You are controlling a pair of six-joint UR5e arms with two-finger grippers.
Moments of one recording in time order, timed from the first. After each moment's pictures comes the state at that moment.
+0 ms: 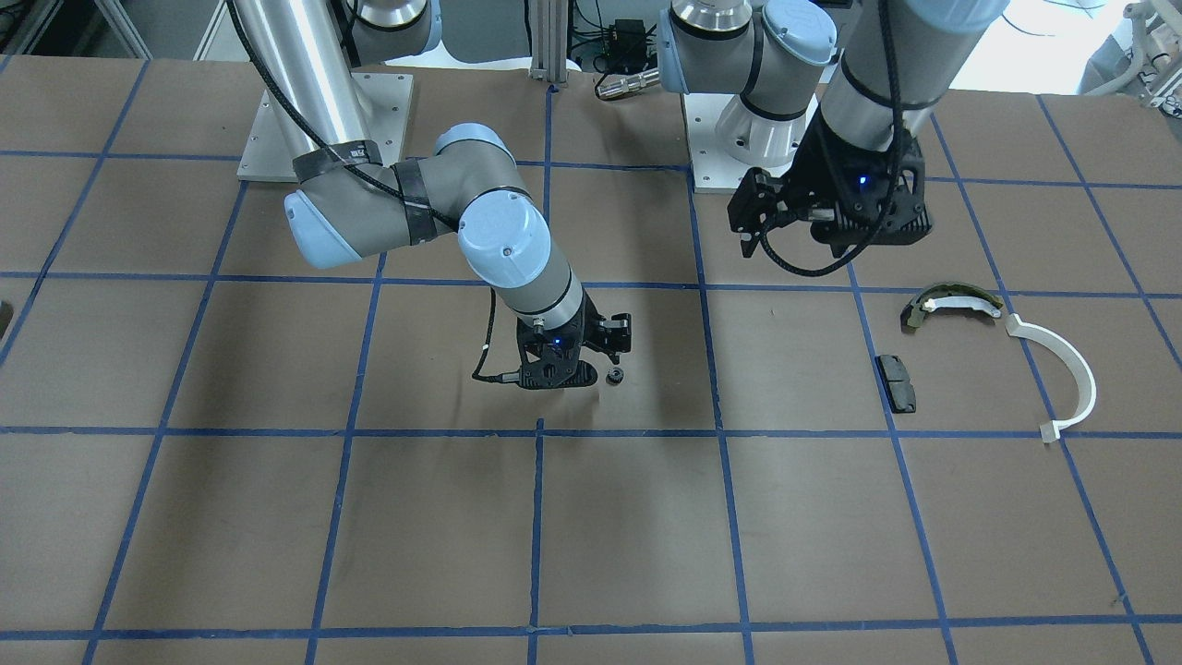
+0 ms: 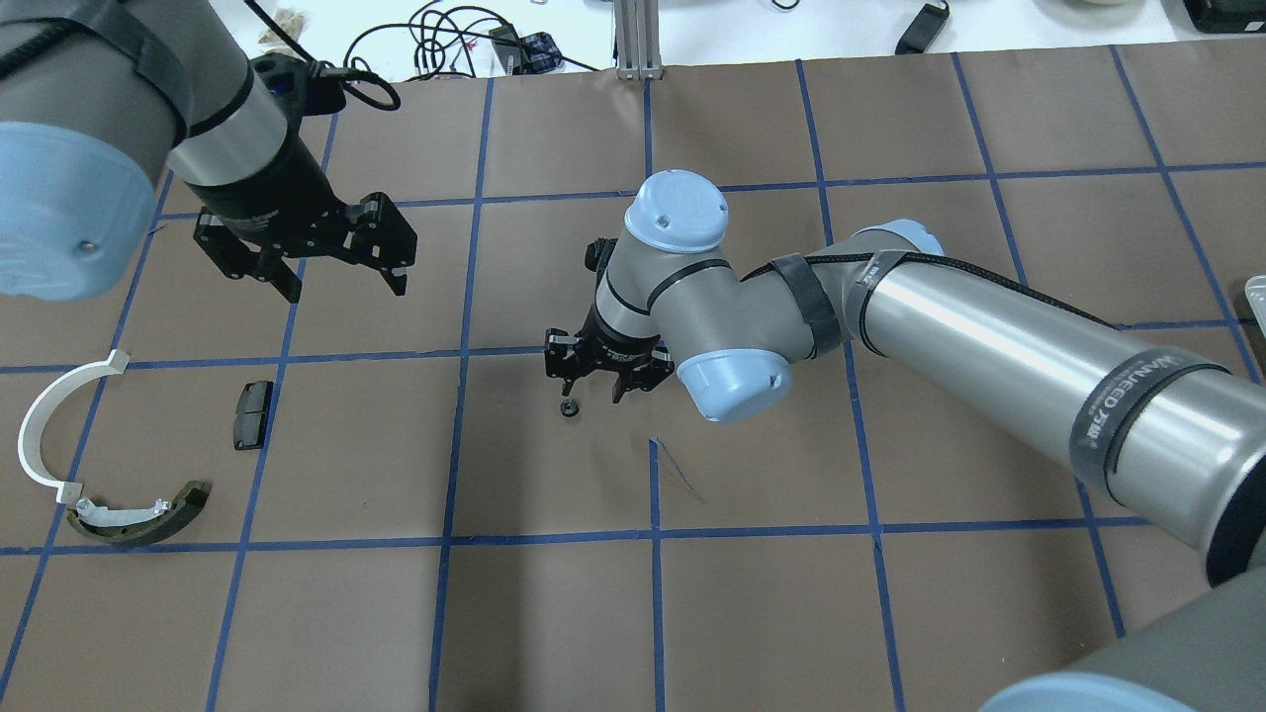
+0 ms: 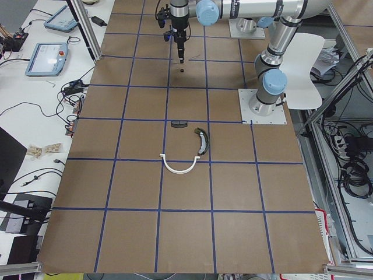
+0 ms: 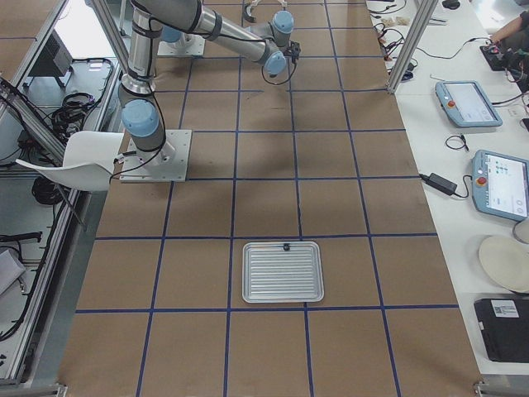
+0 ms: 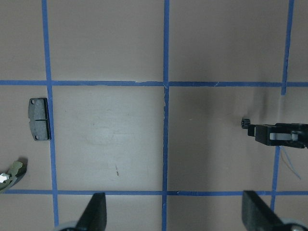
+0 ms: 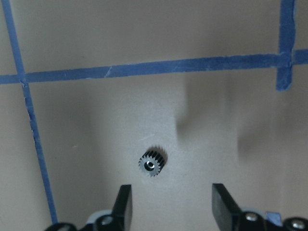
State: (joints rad) left arm -1.55 -1.57 -1.72 -1.47 1.56 -0.01; right arm 1.96 -1.12 1.79 -2.29 -1.23 0.45
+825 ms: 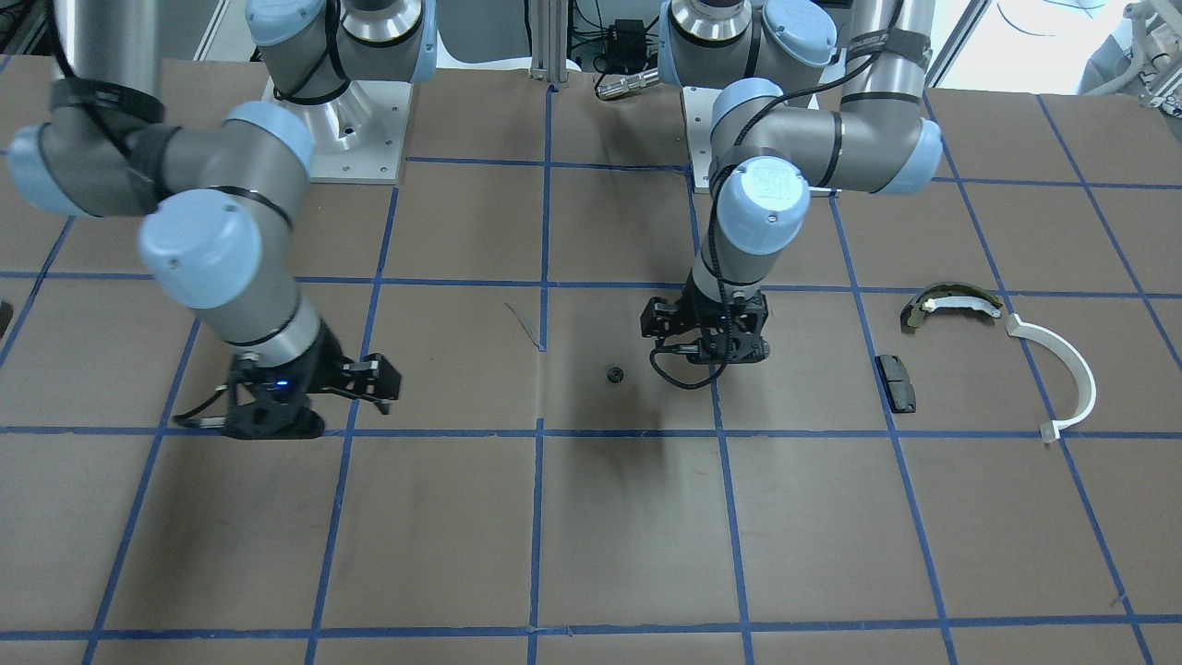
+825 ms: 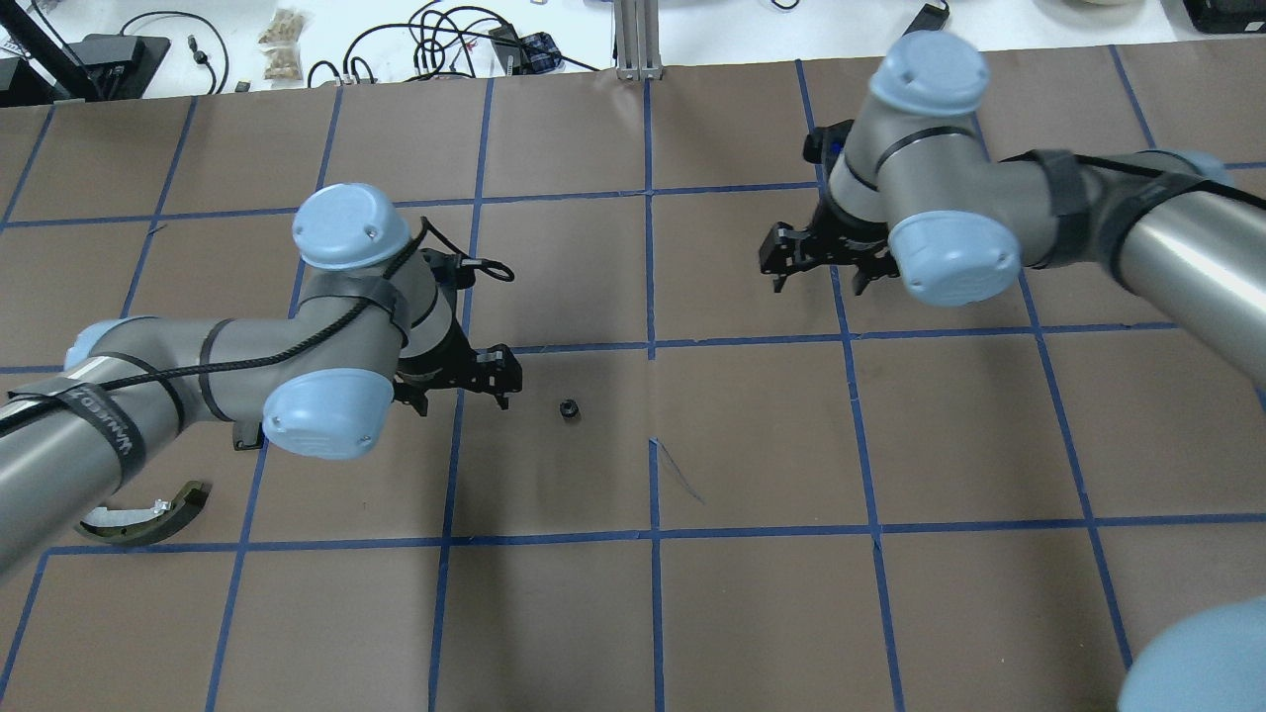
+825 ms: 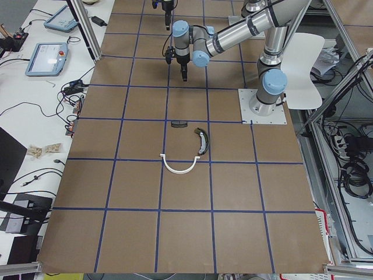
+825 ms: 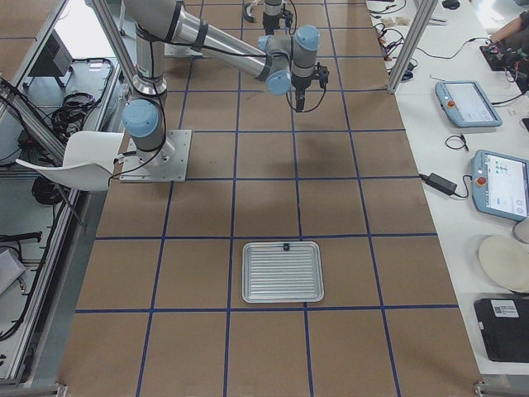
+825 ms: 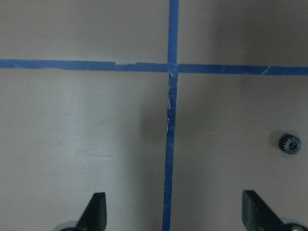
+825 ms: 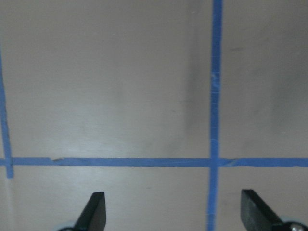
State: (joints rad) left arm -1.69 -1.78 -2.06 -0.93 1.56 -0.16; right arm 1.52 -1.28 1.79 -2.09 -1.47 -0.07
